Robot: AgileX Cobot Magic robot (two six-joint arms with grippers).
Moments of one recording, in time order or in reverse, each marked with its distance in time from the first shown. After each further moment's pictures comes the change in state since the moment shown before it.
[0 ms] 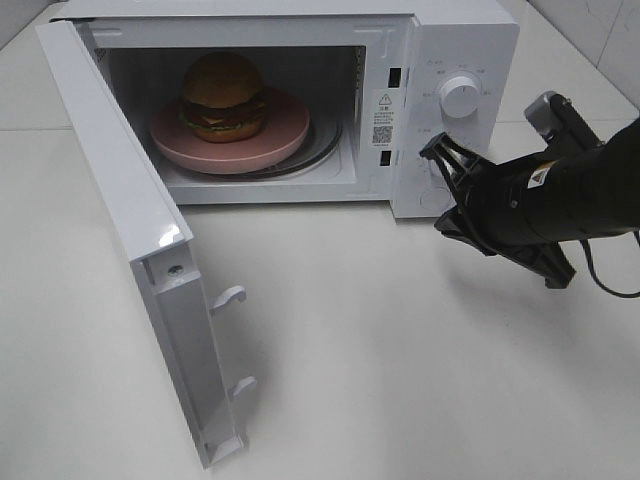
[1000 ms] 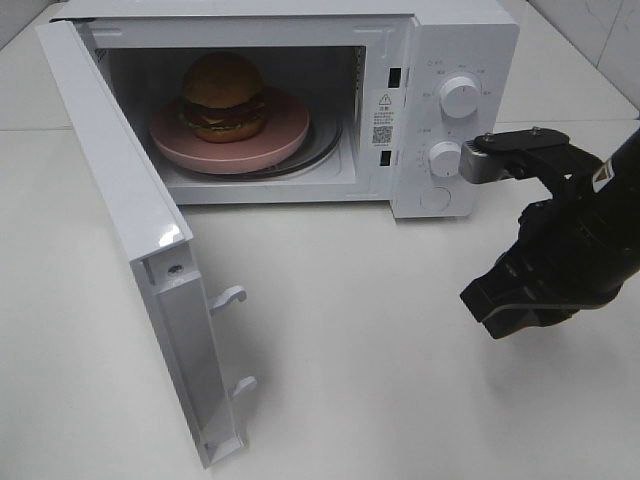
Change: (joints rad) left arm 0.000 0.000 0.000 0.000 0.000 0.000; right arm -0.005 -0.178 -0.095 -0.068 0.799 -0.935
